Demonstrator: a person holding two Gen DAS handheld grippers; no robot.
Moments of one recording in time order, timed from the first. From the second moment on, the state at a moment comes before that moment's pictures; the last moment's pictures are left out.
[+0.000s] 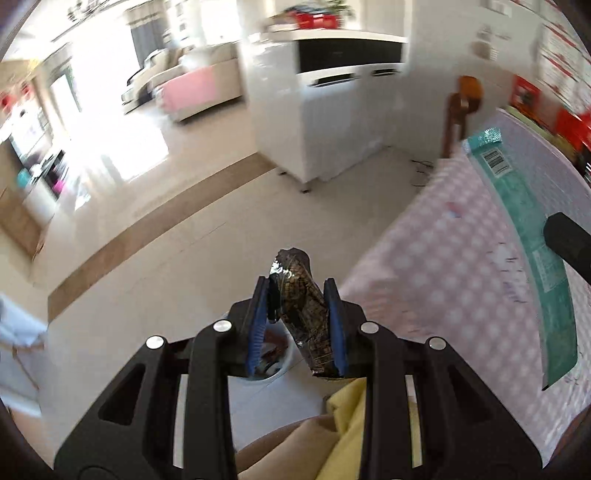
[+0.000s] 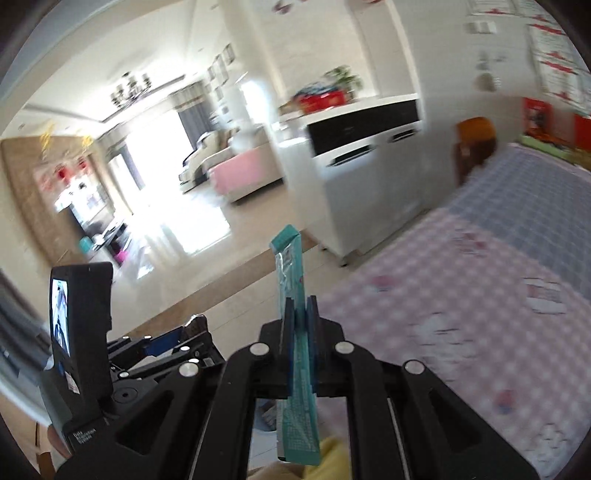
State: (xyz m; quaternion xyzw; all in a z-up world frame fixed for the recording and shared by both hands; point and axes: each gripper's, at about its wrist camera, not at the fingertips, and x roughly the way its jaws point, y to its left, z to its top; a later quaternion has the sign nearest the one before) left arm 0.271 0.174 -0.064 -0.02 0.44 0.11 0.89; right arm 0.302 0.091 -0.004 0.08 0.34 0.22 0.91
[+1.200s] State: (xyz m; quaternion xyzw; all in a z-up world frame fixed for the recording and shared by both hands) left arm 0.190 0.346 -0.152 -0.13 0.47 0.28 0.83; right arm 0.328 0.315 -0.122 -0.02 0.48 0.30 0.82
